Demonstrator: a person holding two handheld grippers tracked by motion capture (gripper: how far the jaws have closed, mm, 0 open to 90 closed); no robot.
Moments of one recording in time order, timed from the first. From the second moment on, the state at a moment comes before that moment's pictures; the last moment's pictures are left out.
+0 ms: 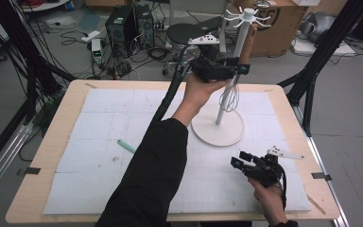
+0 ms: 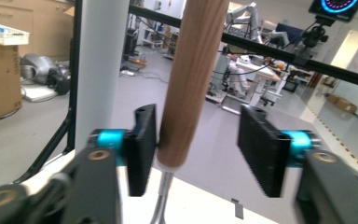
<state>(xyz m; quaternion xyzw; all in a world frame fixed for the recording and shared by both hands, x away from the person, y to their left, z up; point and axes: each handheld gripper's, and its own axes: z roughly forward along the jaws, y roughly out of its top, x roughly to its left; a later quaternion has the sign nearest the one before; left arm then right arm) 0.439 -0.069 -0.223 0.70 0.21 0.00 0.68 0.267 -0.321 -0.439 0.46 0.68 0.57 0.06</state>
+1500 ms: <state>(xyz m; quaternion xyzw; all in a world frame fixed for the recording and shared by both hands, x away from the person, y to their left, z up) 0.350 0.030 -0.256 0.69 0.19 0.06 0.69 0.261 -0.314 -0.437 0.46 0.69 0.56 0.07</state>
